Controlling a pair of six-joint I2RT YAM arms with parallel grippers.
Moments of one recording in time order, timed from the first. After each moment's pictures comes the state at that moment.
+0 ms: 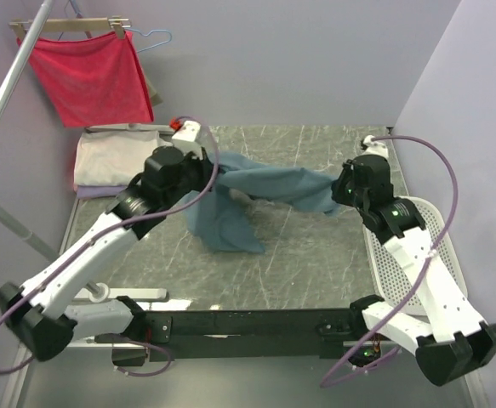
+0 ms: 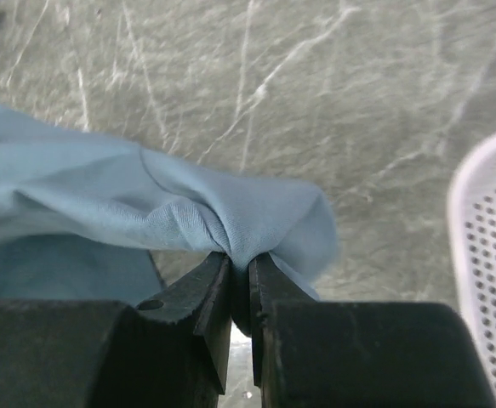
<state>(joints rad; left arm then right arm) -0.66 1.21 1.20 -0.31 -0.13 -0.31 0.32 0.99 1.11 -0.68 0.24 0.47</state>
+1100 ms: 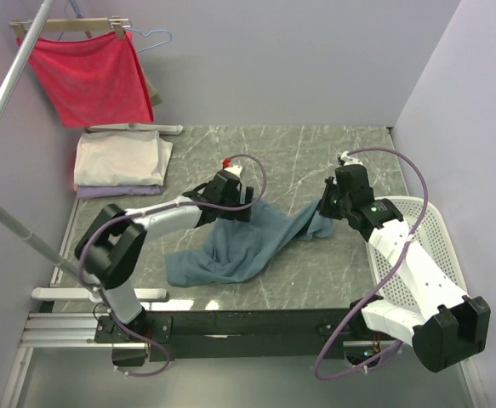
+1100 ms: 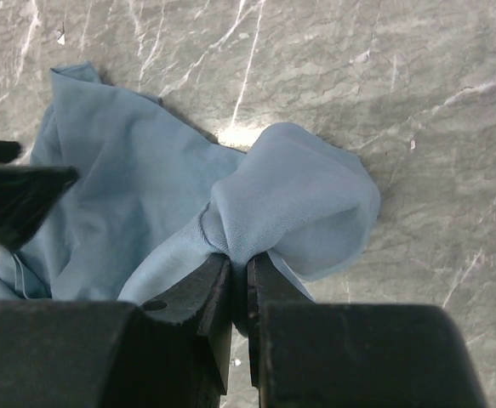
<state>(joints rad) -0.71 1.69 1.08 -0.14 -0.13 -0.42 0.33 1.09 0.95 -0.61 0.09 0.46</state>
